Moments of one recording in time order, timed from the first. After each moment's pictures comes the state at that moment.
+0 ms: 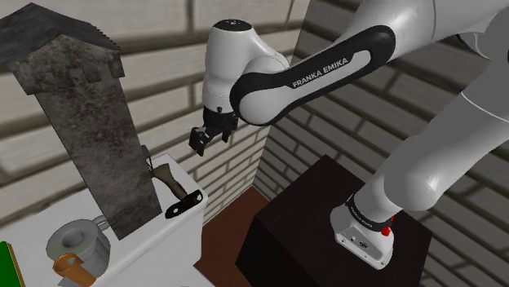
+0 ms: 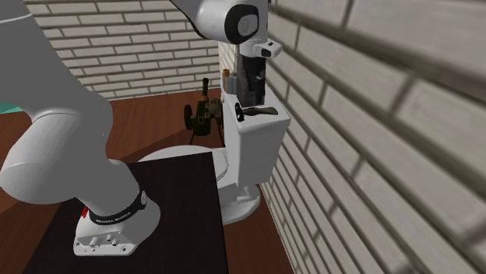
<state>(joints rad) 0.08 -0.03 0.53 -2.29 -0.01 2.35 0.55</state>
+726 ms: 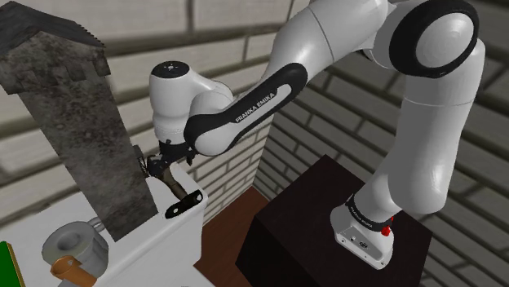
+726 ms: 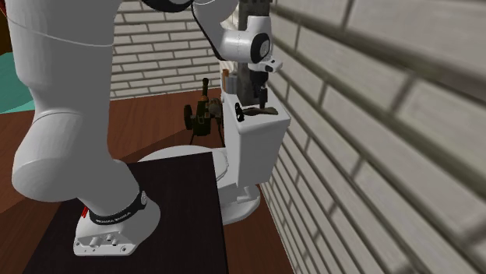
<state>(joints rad) 0.24 0.44 0.48 -1.97 -0.32 2.40 0.88</state>
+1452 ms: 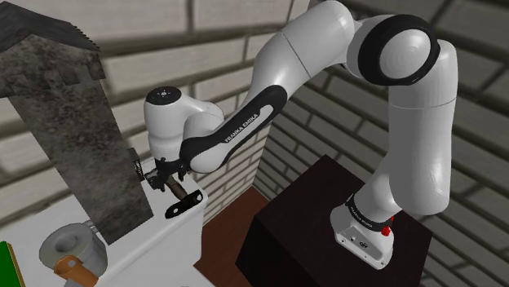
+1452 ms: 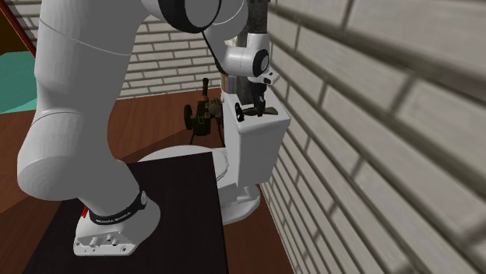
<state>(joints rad) 0.30 0.57 0.43 -1.91 -0.40 2.46 0.95</state>
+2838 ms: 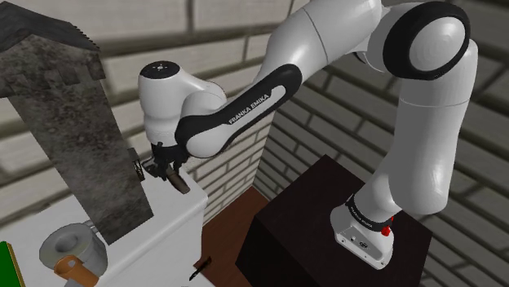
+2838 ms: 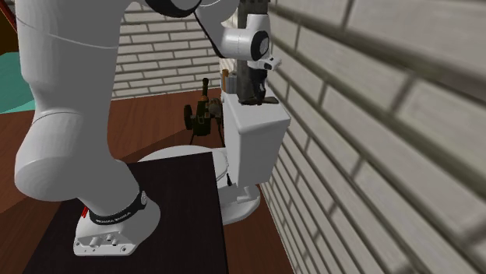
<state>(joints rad) 0.27 0.47 0.48 -1.91 -0.33 2.36 0.91</state>
